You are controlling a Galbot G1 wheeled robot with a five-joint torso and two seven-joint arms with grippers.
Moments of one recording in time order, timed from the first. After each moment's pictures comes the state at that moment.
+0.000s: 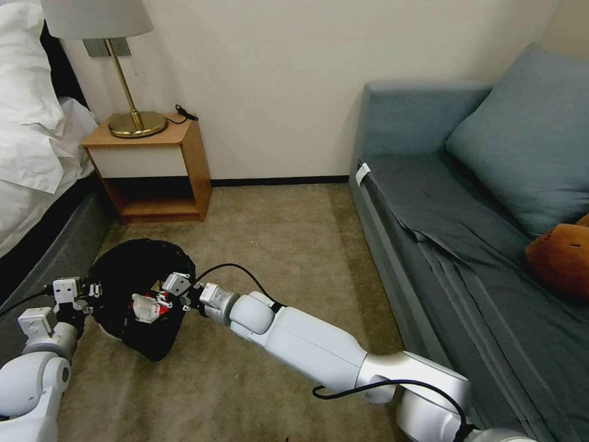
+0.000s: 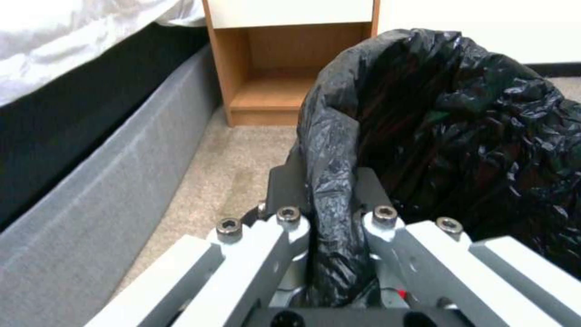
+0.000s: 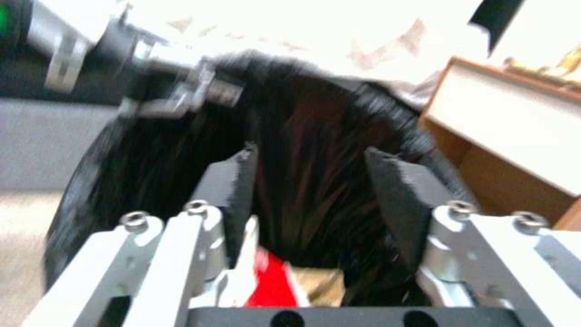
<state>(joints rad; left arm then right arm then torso) 1.34 -1.13 -0.94 -1.72 -0.40 0.25 0.11 -0.41 1.60 -0.65 1.13 0.32 0.11 -0.13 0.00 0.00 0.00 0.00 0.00</state>
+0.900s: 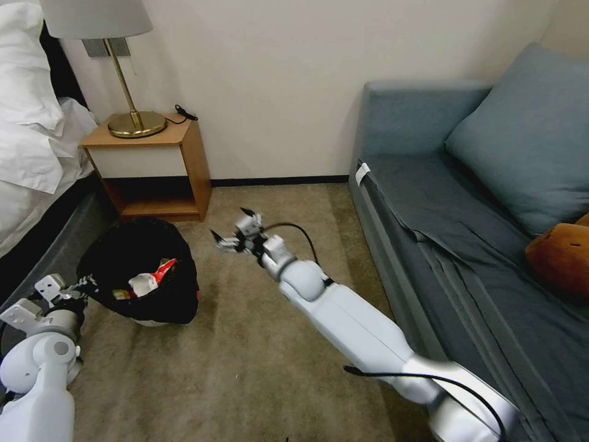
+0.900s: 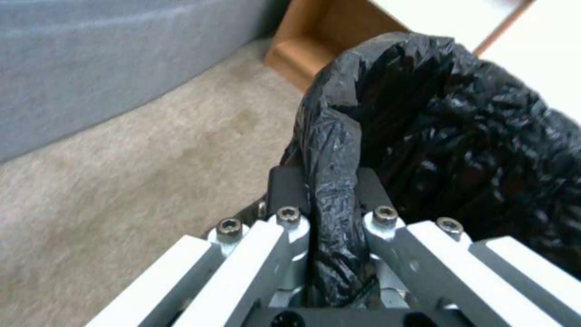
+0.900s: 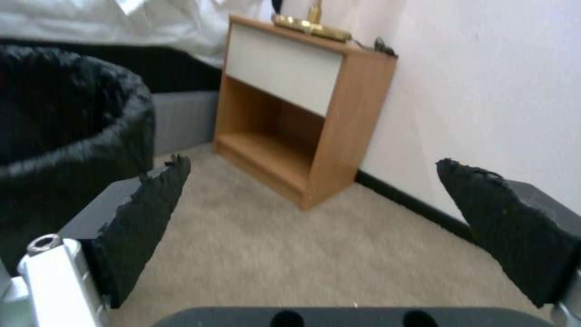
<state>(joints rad) 1.17 -1.22 -0.99 -1.61 -0.87 0.40 -0.19 -0.53 1.40 -0.33 1.27 0.27 0.02 -0.01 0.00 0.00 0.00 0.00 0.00</state>
